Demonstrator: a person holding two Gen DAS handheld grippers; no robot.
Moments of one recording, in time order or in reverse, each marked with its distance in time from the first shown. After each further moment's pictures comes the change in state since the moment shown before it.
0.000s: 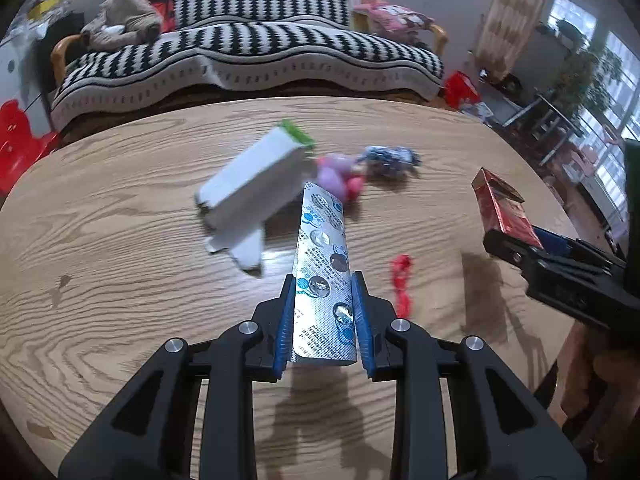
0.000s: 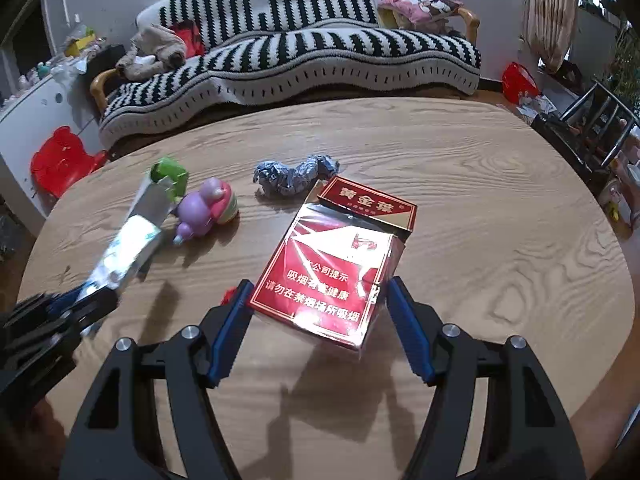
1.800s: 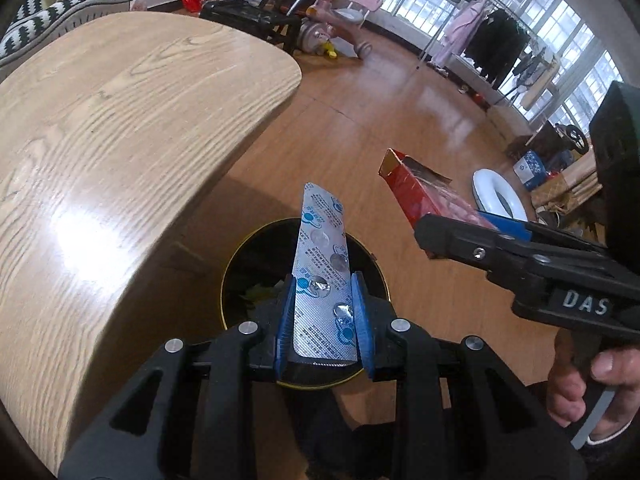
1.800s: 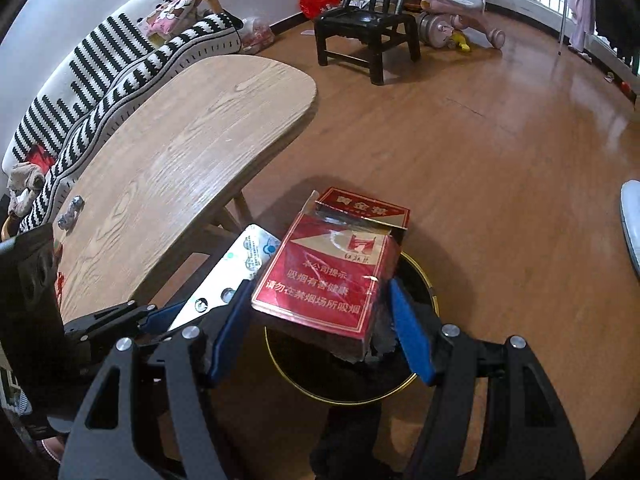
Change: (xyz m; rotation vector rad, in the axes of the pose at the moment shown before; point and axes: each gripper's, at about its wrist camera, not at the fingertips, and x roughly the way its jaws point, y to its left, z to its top) left arm 0.080 -0.412 -0.122 0.549 0.342 -0.596; right arm -0.162 -0.322 -0.221 0.613 0.082 -0.232
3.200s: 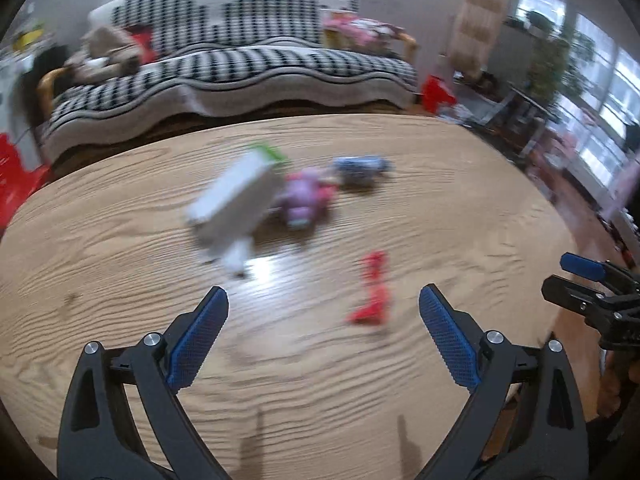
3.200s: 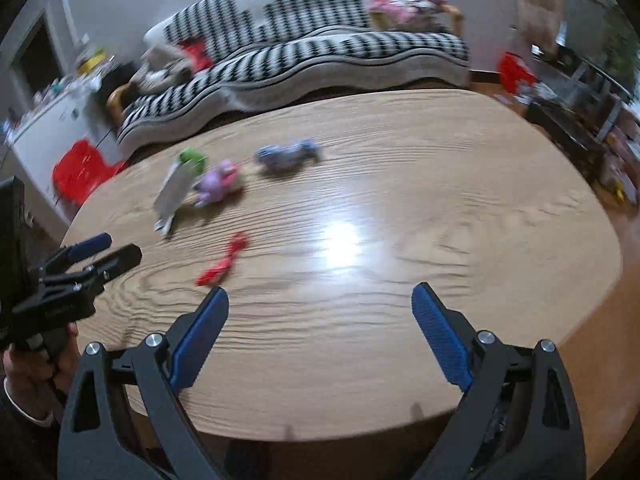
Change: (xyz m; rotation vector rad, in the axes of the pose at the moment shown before) left arm -0.312 0.266 -0.172 -0.461 -0.389 0.623; right arm 0.012 0.363 -0.033 -0.584 -0.057 0.308
